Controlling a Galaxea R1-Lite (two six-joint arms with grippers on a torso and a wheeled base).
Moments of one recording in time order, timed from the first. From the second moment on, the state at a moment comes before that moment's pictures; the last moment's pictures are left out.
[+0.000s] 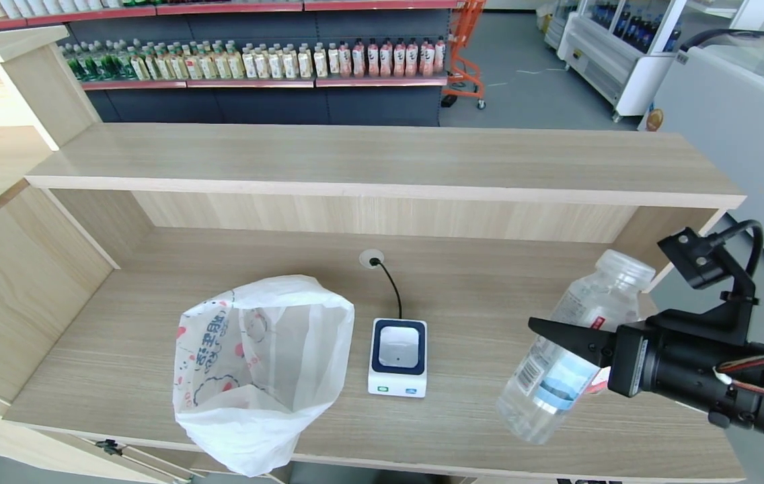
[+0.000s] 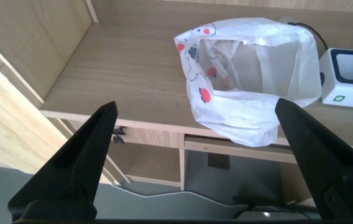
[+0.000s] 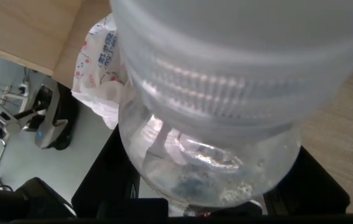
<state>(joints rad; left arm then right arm) 0.00 0.00 0.00 0.00 0.05 0.00 0.55 1.35 -0.49 -0.63 0.12 0.32</state>
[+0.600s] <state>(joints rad) 0.00 0.00 0.00 0.00 0.05 0.00 0.52 1.38 -0.49 -0.63 0.08 0.14</state>
